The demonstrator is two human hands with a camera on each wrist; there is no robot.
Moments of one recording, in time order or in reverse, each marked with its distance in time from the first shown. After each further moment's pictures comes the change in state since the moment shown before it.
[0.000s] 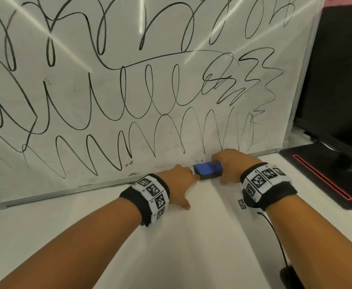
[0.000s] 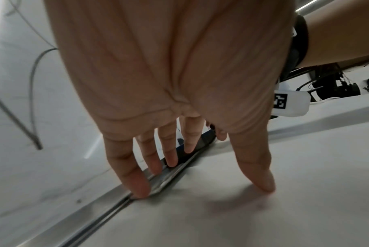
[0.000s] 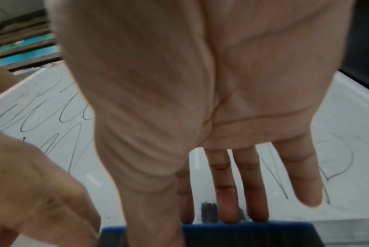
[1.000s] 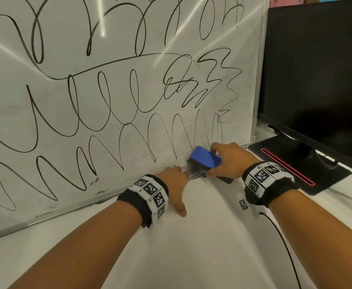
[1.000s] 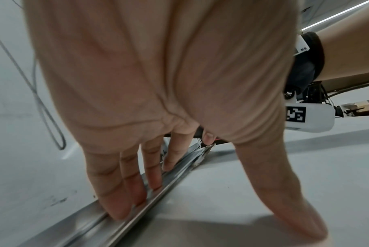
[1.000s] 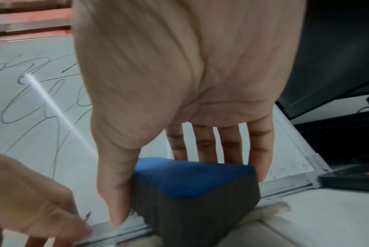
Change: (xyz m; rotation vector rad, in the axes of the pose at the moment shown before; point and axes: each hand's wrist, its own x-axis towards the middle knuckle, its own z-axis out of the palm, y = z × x) left_hand 0.056 0.035 -0.017 0.048 -0.105 -0.013; right_hand -0.014 0.072 0.004 0.297 0.181 0.109
